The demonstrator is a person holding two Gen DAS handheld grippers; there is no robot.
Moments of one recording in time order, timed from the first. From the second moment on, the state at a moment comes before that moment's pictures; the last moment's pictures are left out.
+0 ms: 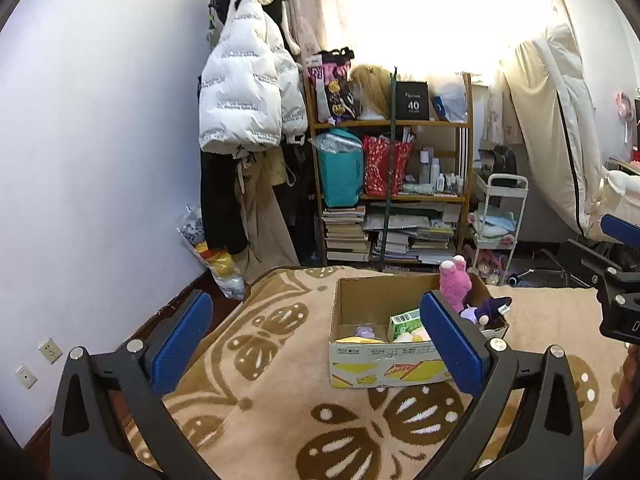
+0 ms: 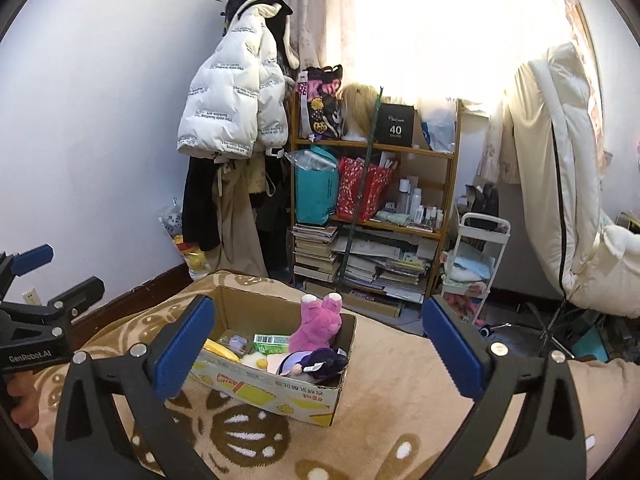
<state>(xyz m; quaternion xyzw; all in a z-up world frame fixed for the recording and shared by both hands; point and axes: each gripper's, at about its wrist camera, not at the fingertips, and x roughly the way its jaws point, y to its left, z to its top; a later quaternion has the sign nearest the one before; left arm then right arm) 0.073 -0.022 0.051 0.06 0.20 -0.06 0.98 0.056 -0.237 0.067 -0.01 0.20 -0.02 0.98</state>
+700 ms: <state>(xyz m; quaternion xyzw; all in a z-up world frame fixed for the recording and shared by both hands) 0.008 0.010 0.045 0.02 0.19 -0.06 0.98 -0.025 -0.219 0.075 0.00 0.14 -0.01 0.99</state>
